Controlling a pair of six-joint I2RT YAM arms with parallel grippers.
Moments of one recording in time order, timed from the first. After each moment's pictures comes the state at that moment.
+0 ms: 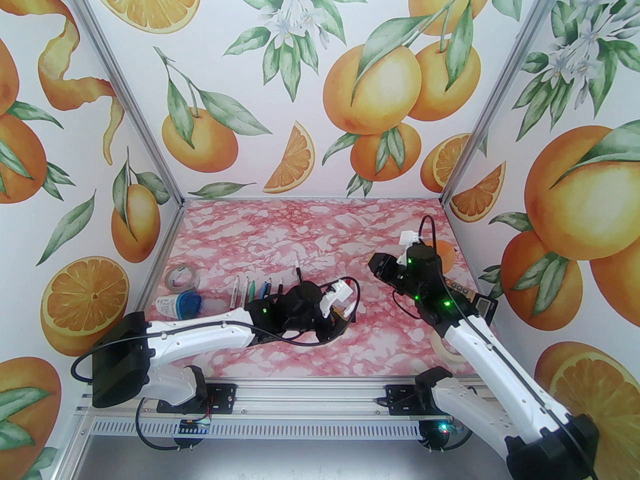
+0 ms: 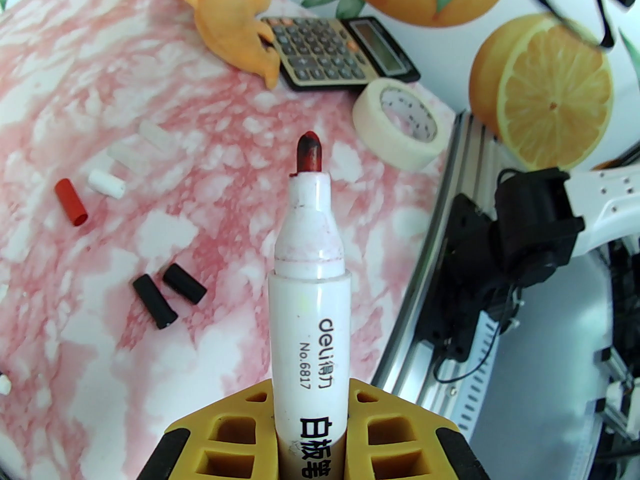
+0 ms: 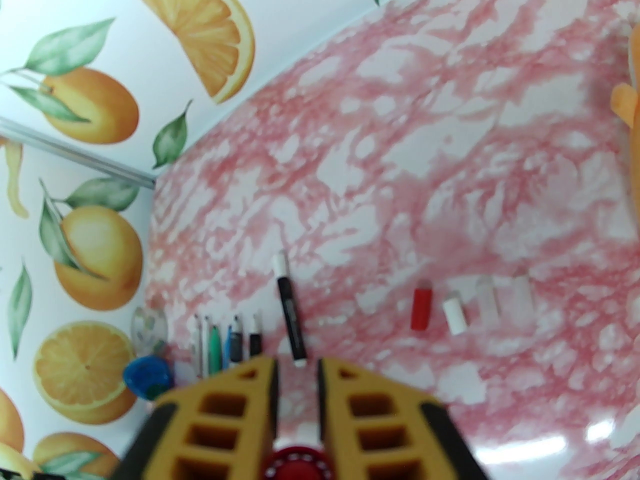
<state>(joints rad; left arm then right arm) -1.09 1.41 0.86 -0.01 0.22 -0.35 0.34 0.93 0.75 -0.35 -0.15 0.79</state>
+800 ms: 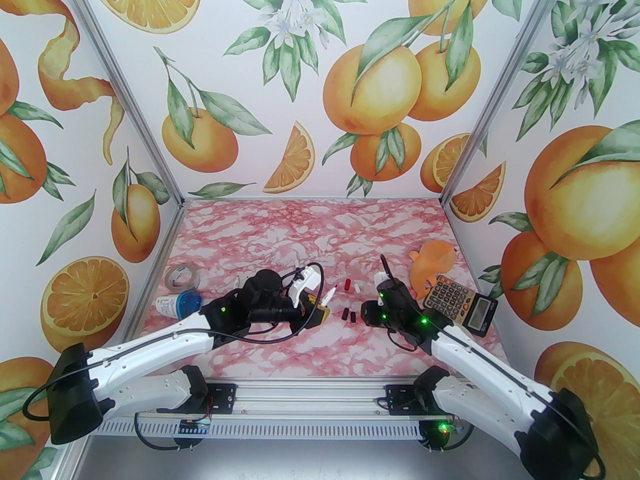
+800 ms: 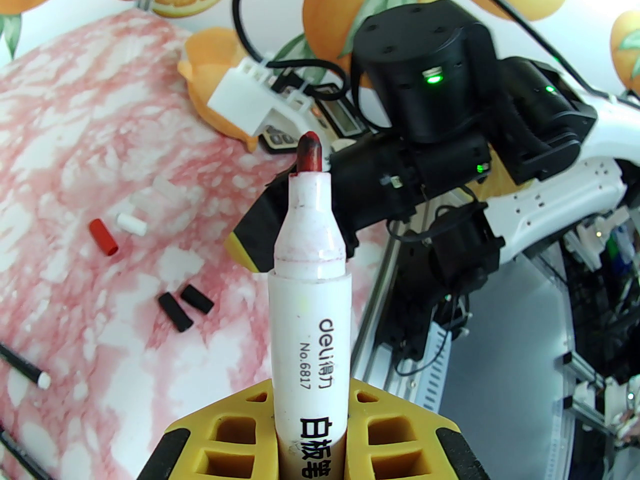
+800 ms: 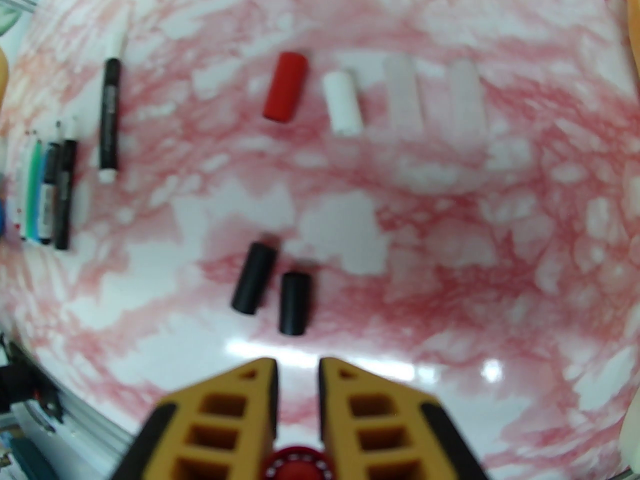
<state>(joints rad) -0.96 1.12 0.78 -0.11 0.37 -0.30 0.55 0.97 0.52 -0.50 -0.02 0.63</state>
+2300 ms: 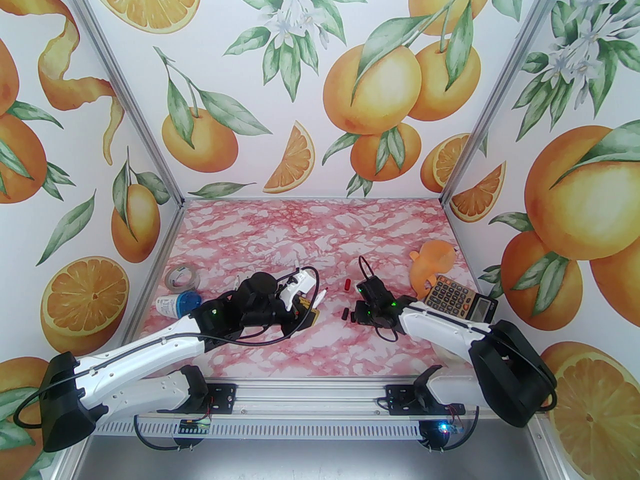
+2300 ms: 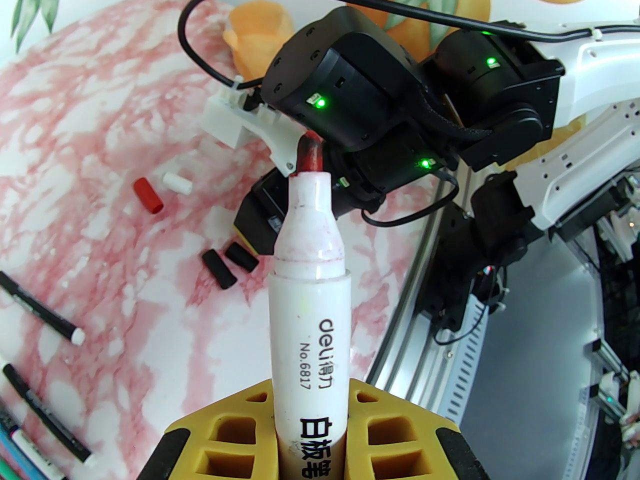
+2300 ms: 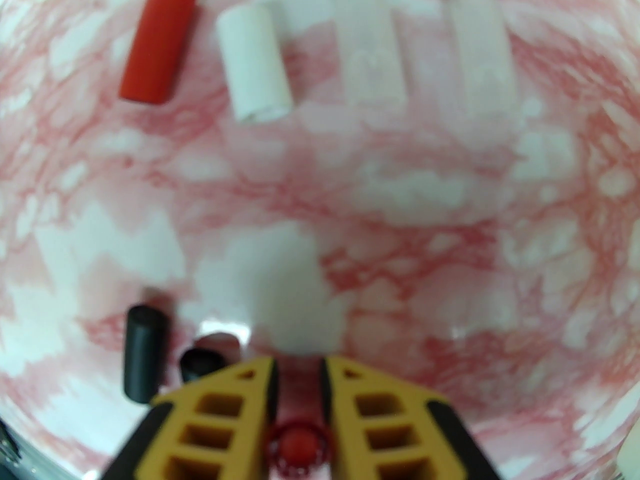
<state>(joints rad) -0.95 1.08 0.78 -0.23 0.30 -0.26 0.56 1.35 0.56 -0.36 0.06 0.64</state>
